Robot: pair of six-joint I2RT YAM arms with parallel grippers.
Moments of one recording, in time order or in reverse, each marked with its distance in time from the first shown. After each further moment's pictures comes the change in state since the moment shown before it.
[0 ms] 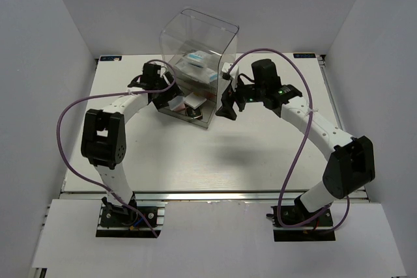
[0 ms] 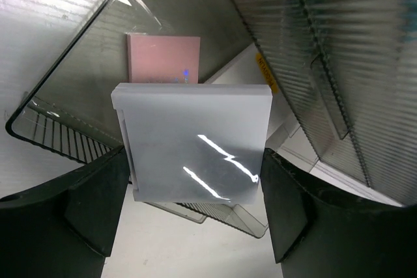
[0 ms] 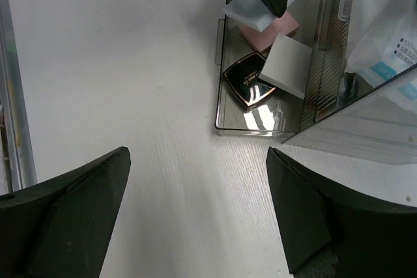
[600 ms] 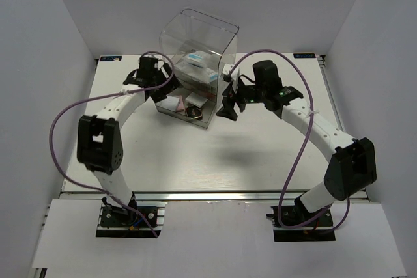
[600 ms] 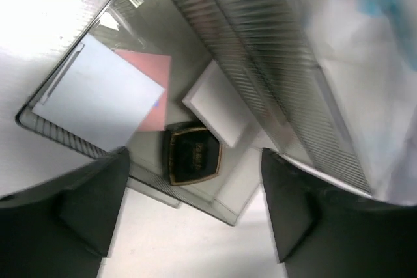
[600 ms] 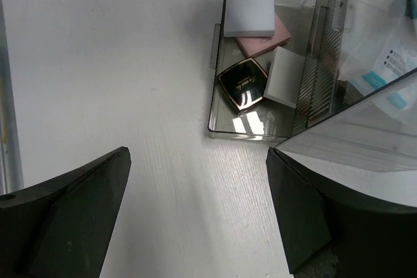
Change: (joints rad) left arm -0.008 -0.043 0.081 -0.068 -0.031 -0.001; right arm -0.006 -0.009 -0.015 0.020 -0.015 -0.040
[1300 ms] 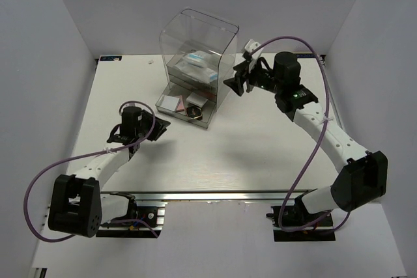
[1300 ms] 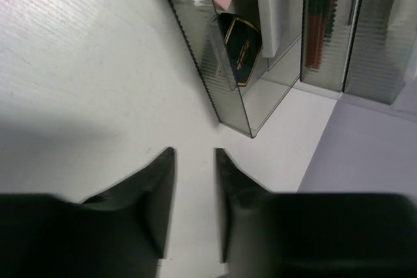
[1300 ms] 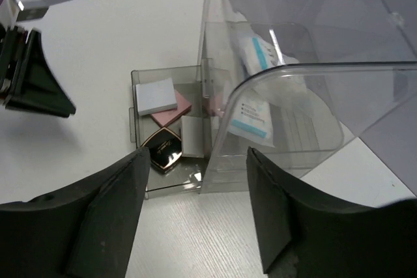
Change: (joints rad) left arm 0.044 -0.615 -0.842 0.366 0.066 -0.381; right arm -0.068 -0.116 -0.050 0.350 0.160 0.203
